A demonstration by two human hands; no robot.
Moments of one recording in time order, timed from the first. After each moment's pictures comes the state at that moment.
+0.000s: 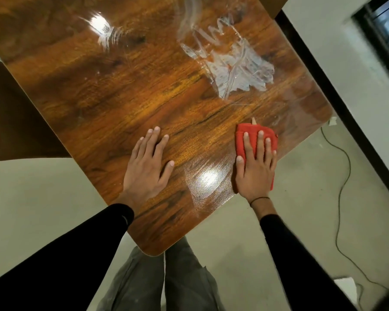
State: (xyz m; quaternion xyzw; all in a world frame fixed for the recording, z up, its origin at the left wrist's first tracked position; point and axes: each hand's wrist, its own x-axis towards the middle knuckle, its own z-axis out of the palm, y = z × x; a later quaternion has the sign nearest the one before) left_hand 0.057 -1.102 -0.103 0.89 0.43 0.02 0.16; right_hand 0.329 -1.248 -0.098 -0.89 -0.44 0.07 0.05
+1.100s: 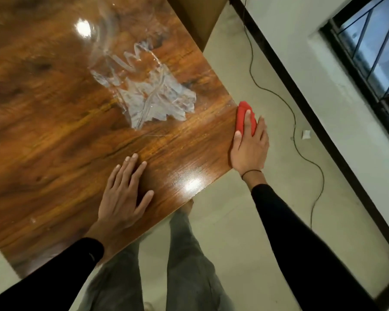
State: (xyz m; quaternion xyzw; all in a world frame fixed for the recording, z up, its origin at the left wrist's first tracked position) left_hand 0.234 -1.165 -0.116 0.89 0.44 -0.01 0.16; right_hand 0.610 -1.197 -0.094 -0.91 -0.39 0.13 0.06
